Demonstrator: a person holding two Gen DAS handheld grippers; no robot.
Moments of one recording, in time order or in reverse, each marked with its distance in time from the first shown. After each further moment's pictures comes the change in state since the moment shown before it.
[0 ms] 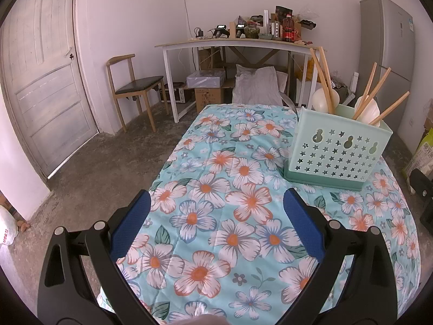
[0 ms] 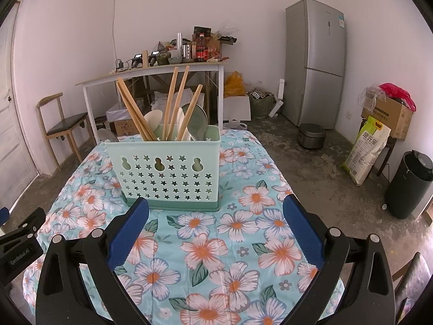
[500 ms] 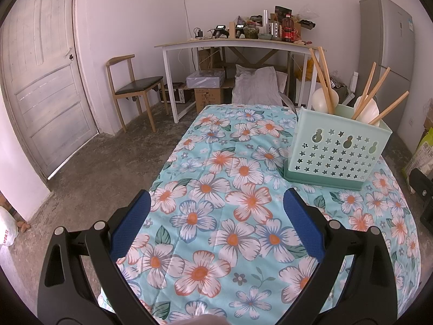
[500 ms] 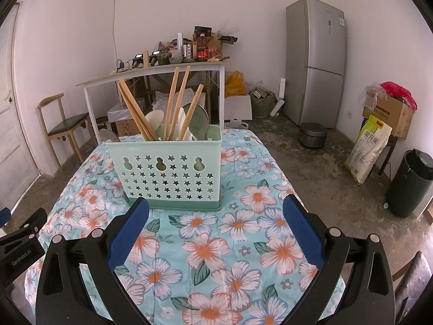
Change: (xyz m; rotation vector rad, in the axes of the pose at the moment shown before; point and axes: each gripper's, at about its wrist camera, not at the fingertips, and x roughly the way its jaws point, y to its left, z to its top) left arm -0.001 0.000 0.000 0.001 0.002 -0.001; right arm -0.001 0.001 0.000 0.002 0.000 0.004
